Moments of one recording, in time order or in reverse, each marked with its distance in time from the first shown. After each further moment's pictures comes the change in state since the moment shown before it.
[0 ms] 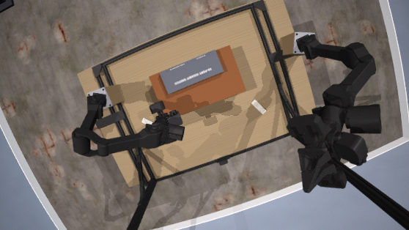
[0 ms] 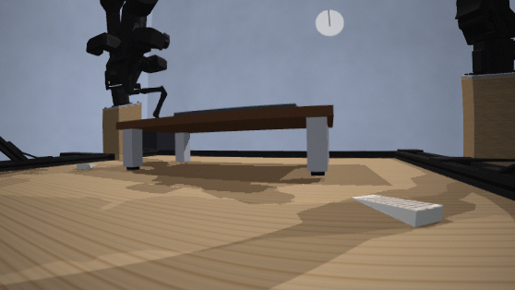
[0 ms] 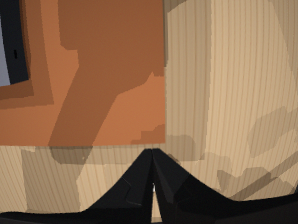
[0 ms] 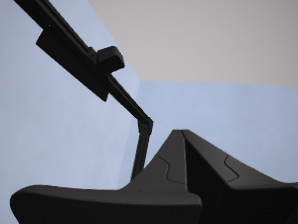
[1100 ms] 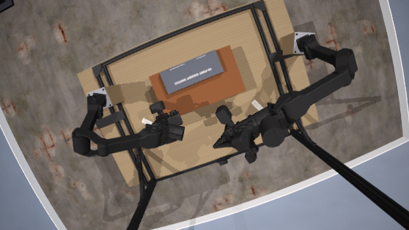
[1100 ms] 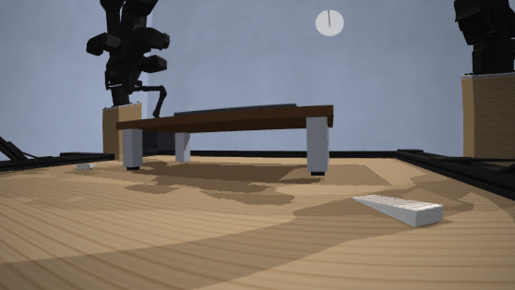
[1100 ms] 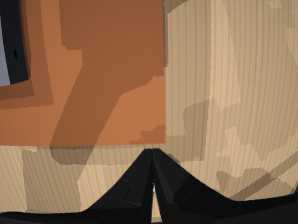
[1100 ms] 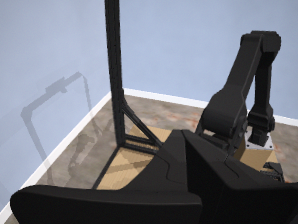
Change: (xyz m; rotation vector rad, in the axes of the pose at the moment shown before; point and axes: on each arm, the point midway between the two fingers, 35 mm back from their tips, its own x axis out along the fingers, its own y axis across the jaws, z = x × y) left arm 0.000 0.000 0.000 0.000 0.000 0.000; right arm -0.092 -0.008 -0.310 0.118 0.938 -0.047
